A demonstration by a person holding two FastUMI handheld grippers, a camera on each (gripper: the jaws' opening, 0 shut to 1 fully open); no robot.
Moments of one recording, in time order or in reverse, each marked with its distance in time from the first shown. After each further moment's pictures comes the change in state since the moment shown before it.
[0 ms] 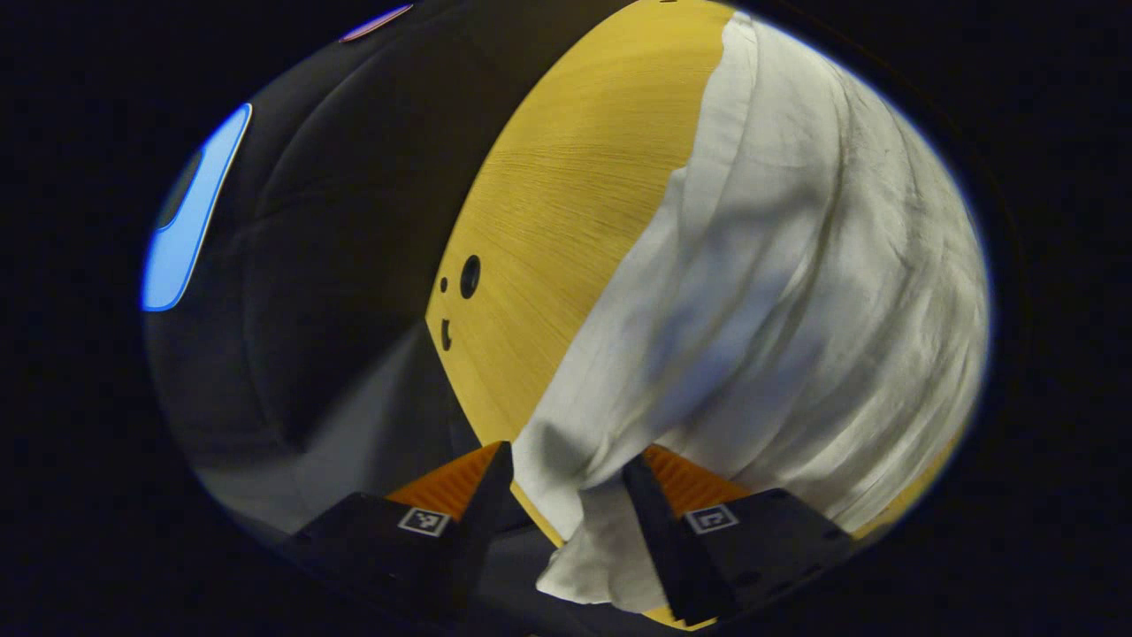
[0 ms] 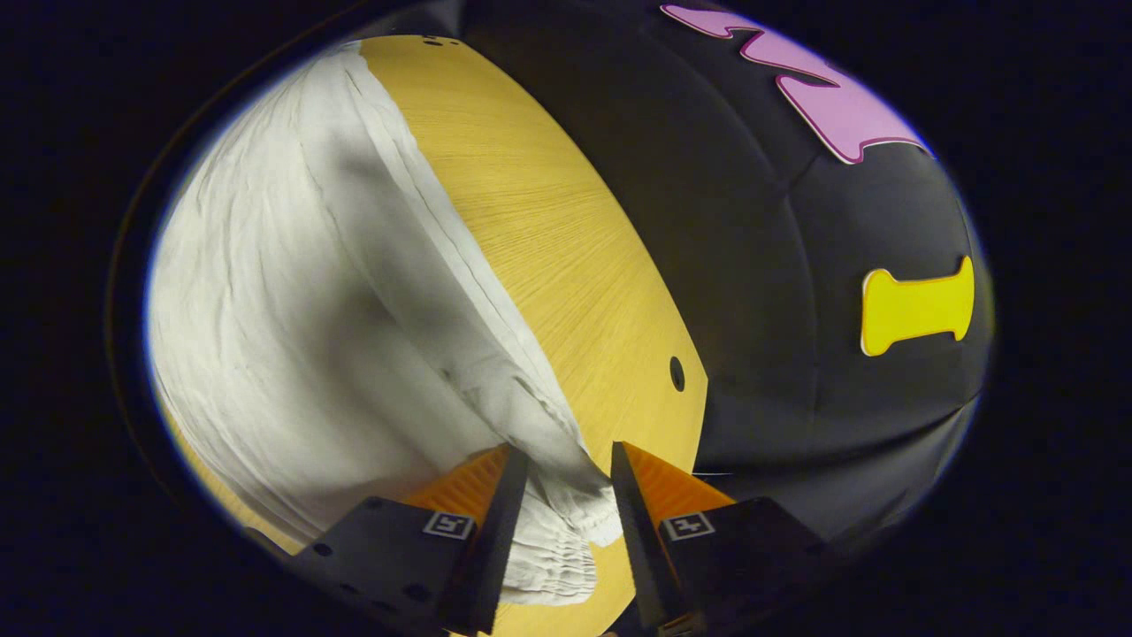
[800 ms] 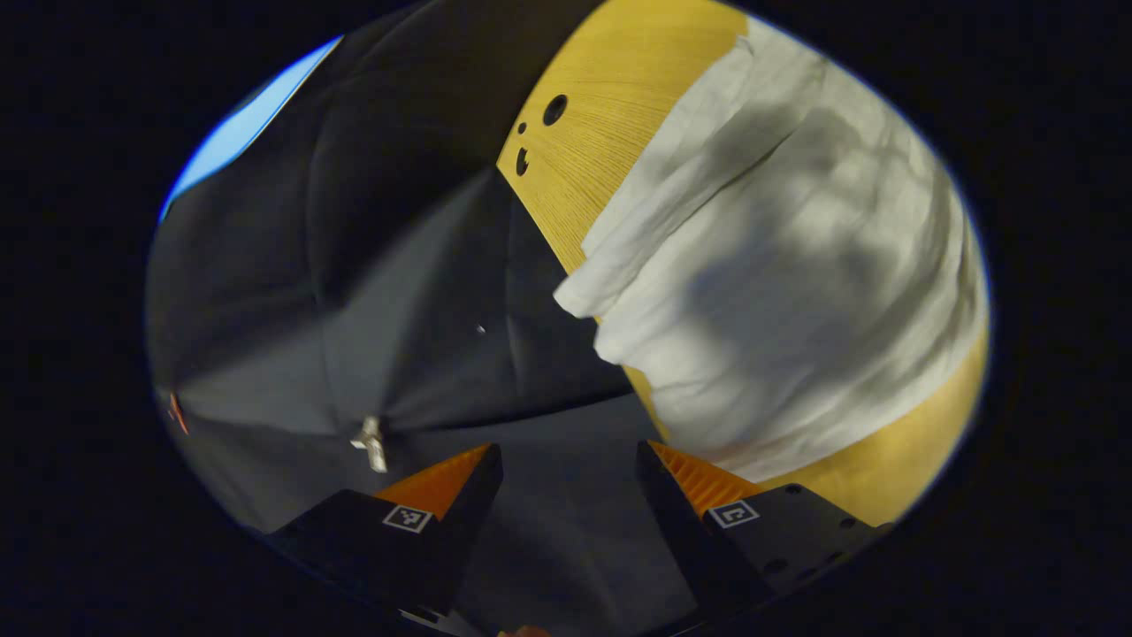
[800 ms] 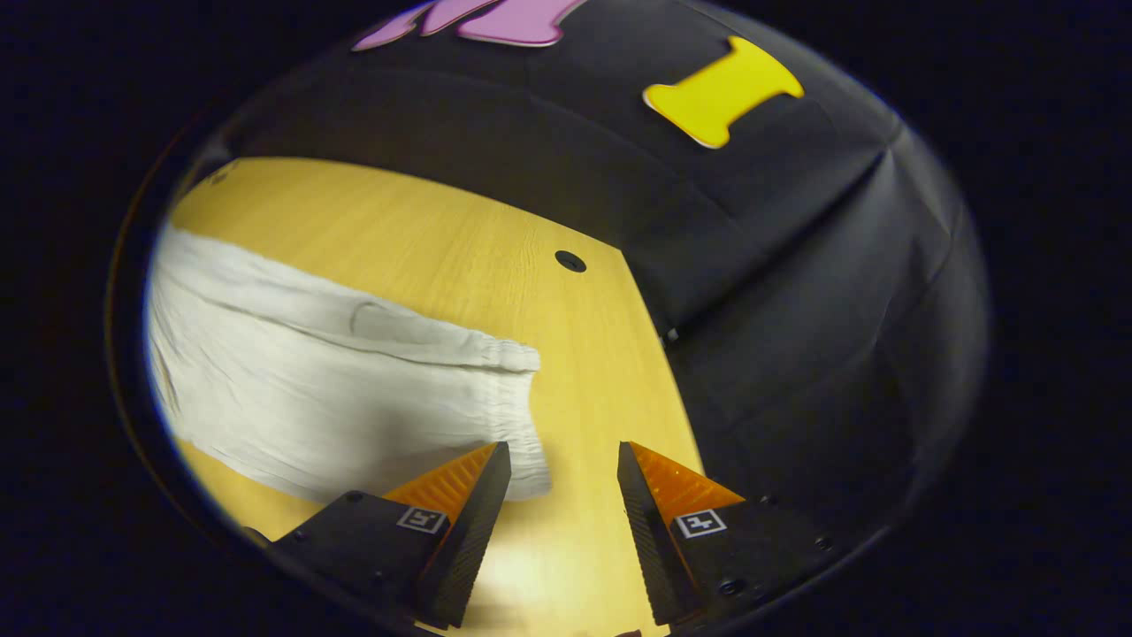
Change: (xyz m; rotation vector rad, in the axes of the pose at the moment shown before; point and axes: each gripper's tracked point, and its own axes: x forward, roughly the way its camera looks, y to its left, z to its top) left arm -0.042 0.011 -0.168 -0.237 0.334 0.115; right arm -0.076 -0.015 -0.084 0.823 0.141 -0.050
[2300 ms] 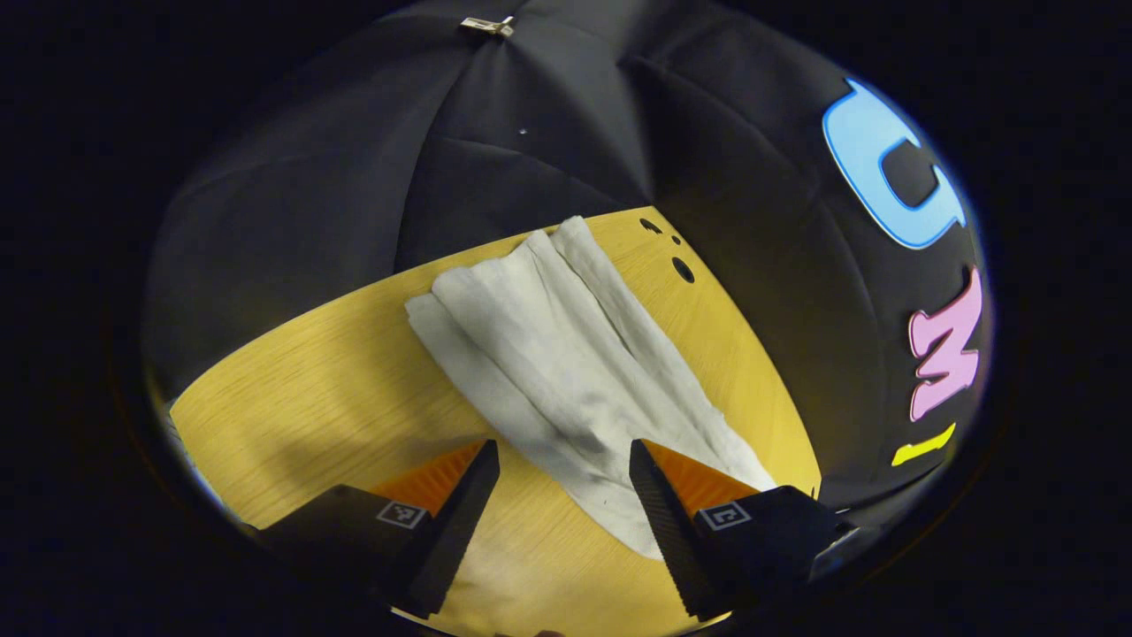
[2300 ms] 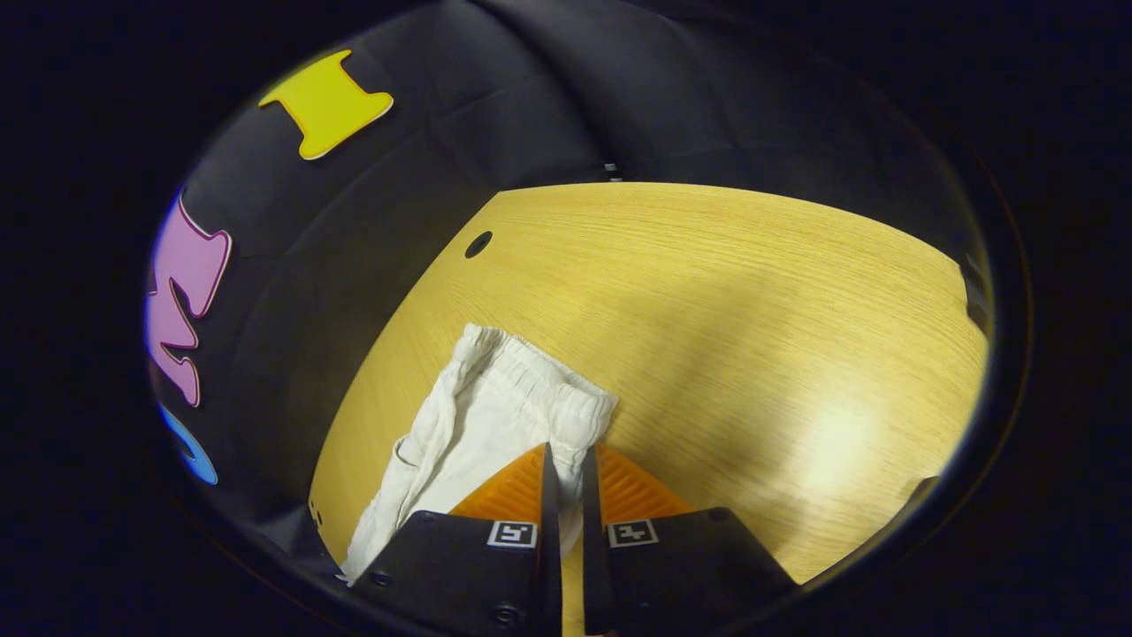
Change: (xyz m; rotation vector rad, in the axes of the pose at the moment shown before) left arm -0.103 -0.108 0.064 -1.736 -0.097 -0.796; right arm 0.021 0.040 -0.032 1.097 0.137 0.166
